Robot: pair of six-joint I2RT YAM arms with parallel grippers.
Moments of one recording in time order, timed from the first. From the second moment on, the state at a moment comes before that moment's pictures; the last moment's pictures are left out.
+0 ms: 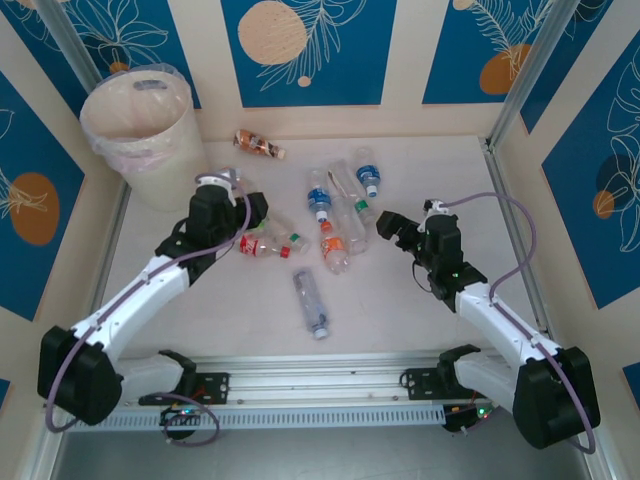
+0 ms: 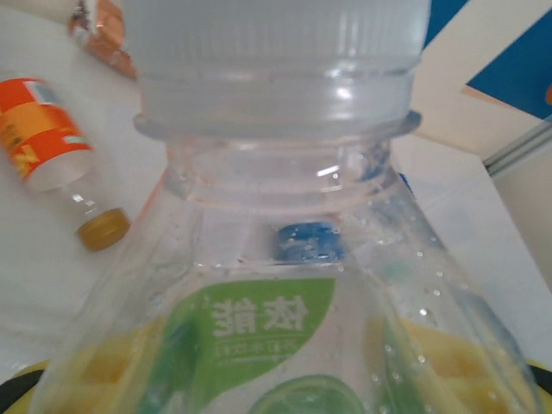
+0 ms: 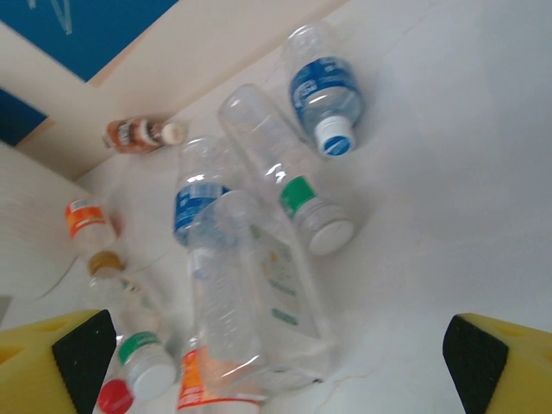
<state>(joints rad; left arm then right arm) -0.44 1.22 0.91 -0.12 -0.04 -0.57 0.30 1.03 0.54 0.06 -0.05 0.66</state>
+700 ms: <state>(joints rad) -0.39 1.47 1.53 -0.14 0.00 -0.18 0.41 1.06 0.69 0.09 -0.27 0.55</state>
